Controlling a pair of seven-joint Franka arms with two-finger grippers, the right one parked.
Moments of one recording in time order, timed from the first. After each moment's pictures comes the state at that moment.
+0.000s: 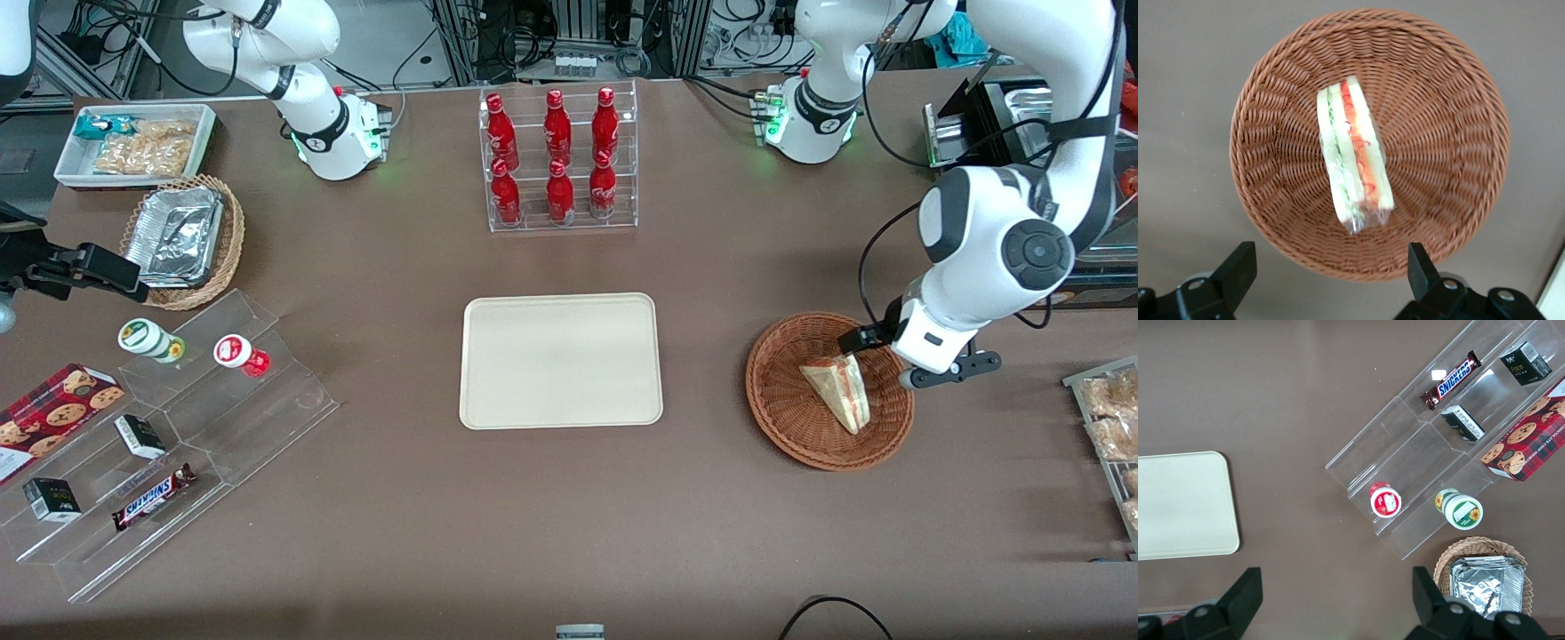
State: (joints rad) arm 0.02 0.17 -0.11 -2.07 0.00 2.18 -0.42
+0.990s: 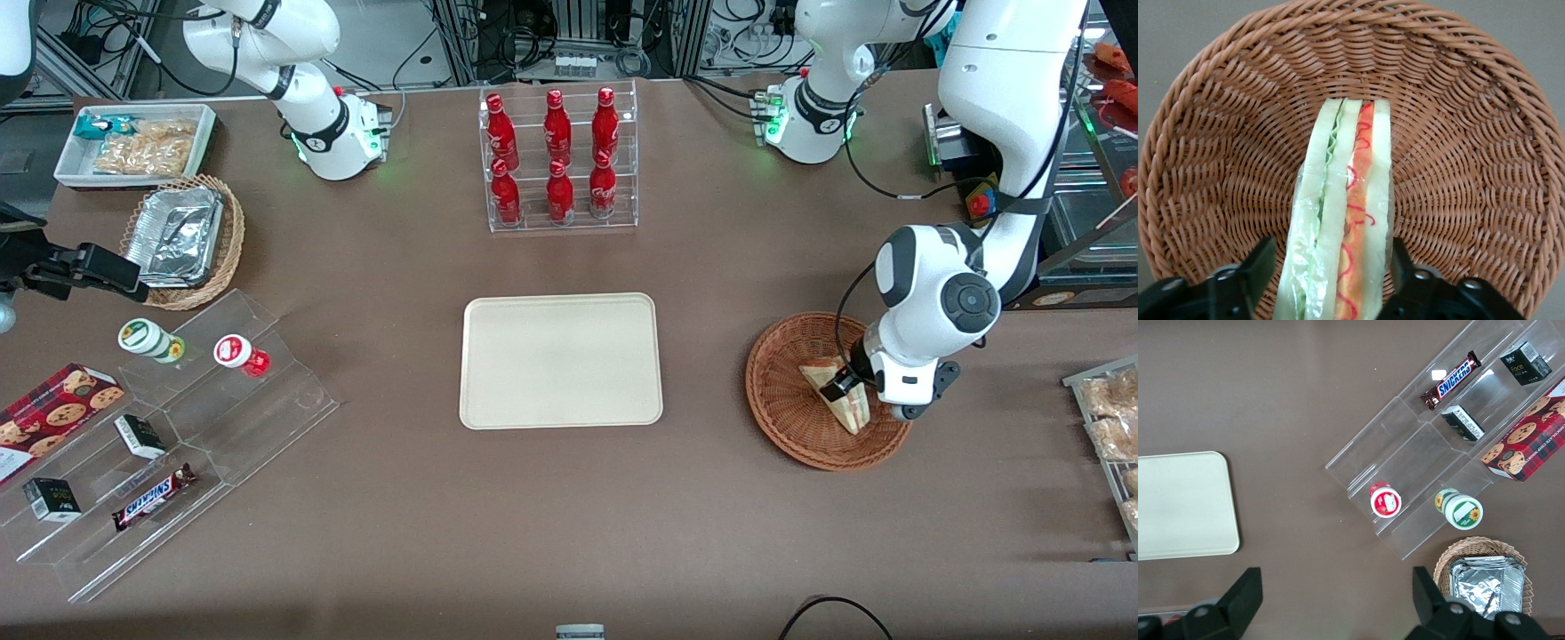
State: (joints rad) arm 0.01 0.37 -0.11 -2.09 0.00 2.44 -0.79
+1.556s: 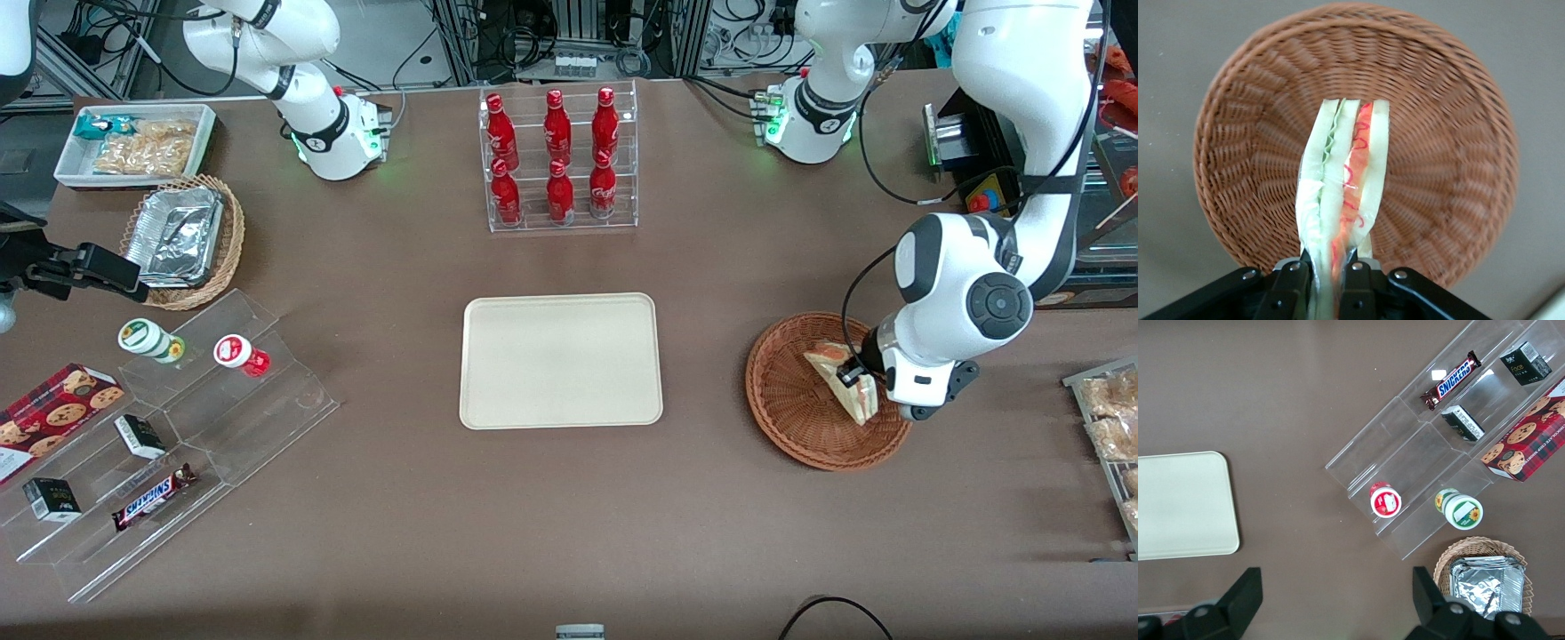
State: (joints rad) arm -0.01 0.30 -0.14 -1.95 0.00 2.15 -0.69
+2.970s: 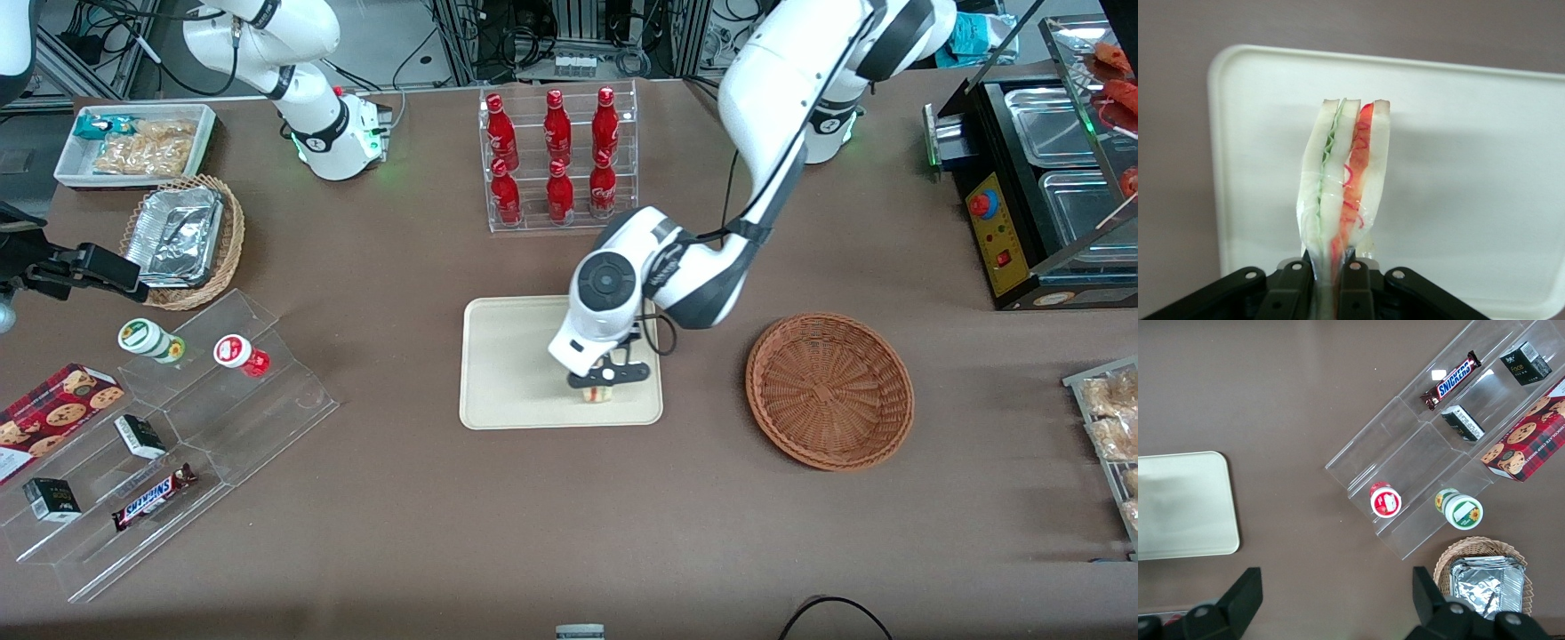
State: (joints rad) arm -0.63 0.74 -0.15 -1.38 0.00 2.05 -0.84
